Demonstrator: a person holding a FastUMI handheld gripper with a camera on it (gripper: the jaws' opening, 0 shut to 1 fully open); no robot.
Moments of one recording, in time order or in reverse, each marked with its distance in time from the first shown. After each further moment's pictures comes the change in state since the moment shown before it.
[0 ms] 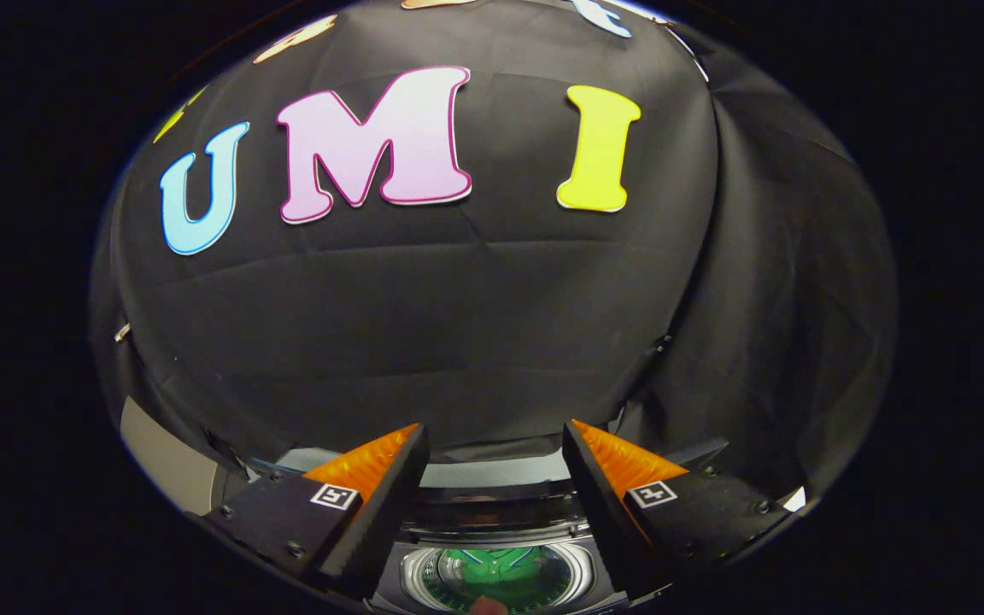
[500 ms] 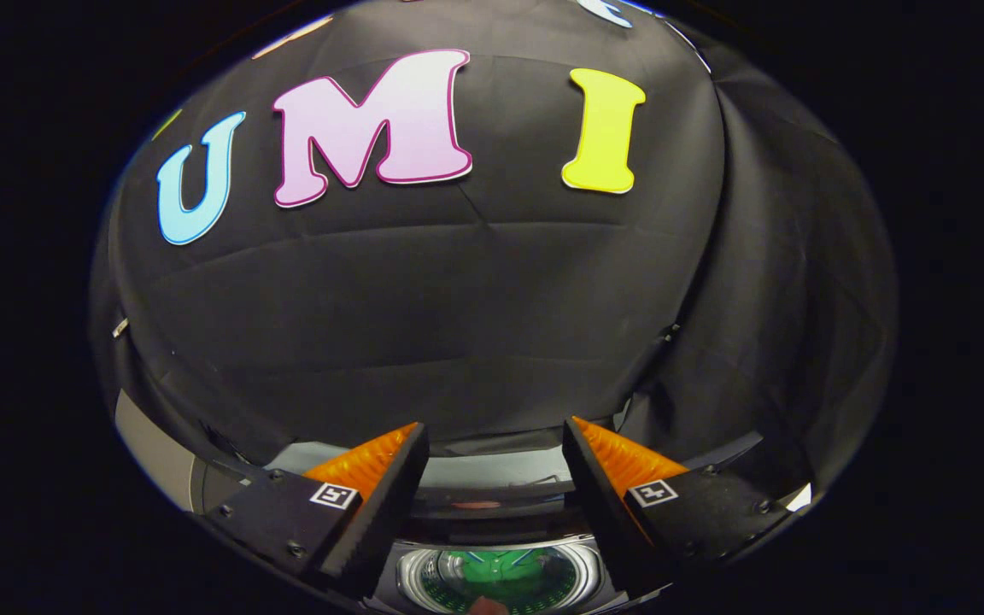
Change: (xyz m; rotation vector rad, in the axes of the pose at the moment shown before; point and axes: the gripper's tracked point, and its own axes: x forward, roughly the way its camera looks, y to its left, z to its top) arm 0.016 0.000 -0.015 0.006 -0.002 0.006
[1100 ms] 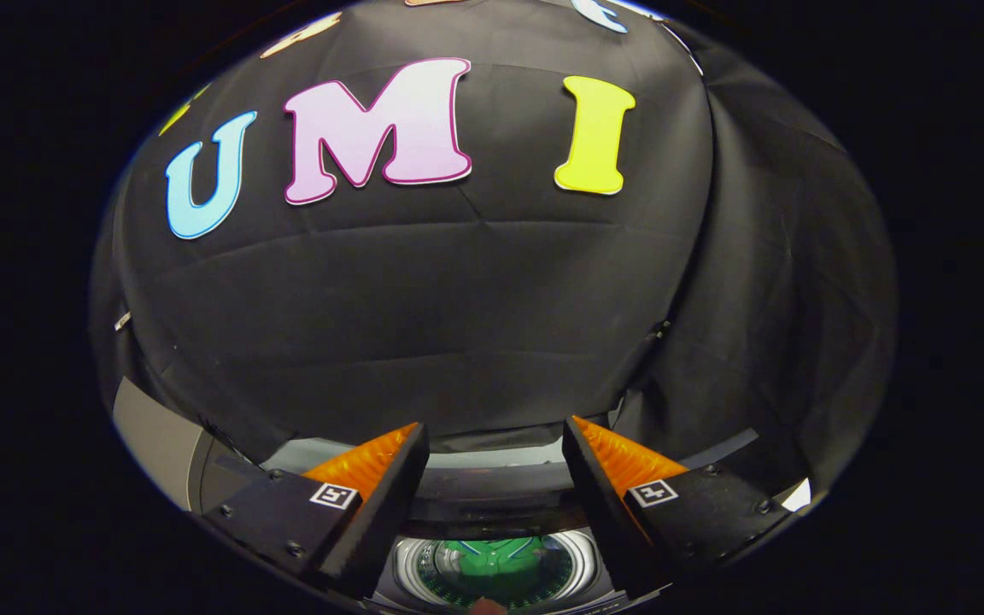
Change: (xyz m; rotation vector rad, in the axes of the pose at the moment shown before) arm -0.035 -0.004 -0.021 0.001 -0.003 -0.007
